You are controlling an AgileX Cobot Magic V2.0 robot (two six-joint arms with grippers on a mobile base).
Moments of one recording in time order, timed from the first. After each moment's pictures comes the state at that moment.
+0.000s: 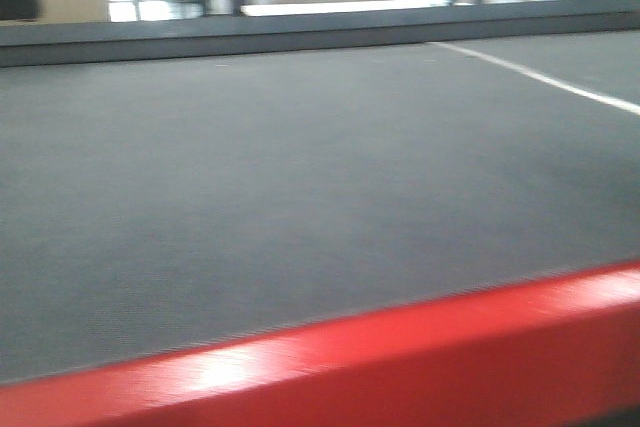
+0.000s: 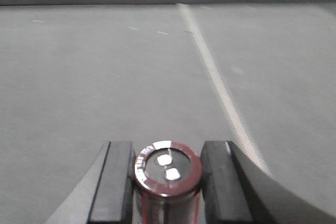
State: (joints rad) left arm -0.25 0.89 -1.10 0.09 0.65 -0.09; right arm 0.12 0.87 -1.06 0.03 0.61 -0.03
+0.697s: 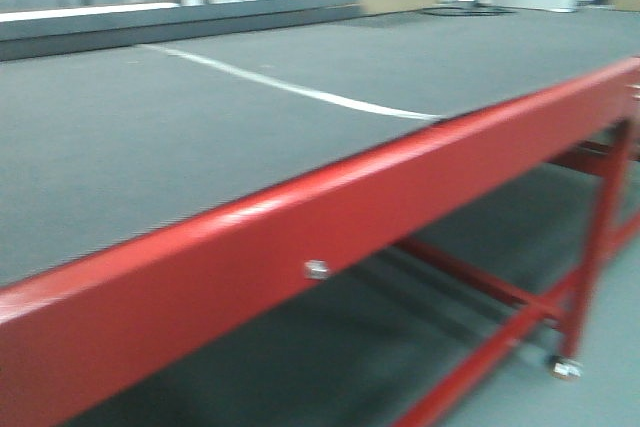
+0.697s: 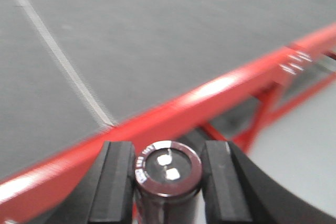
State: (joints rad) left arm -0.25 0.89 -1.10 0.09 0.64 -0.09; right arm 0.12 0.87 -1.06 0.03 0.61 -0.03
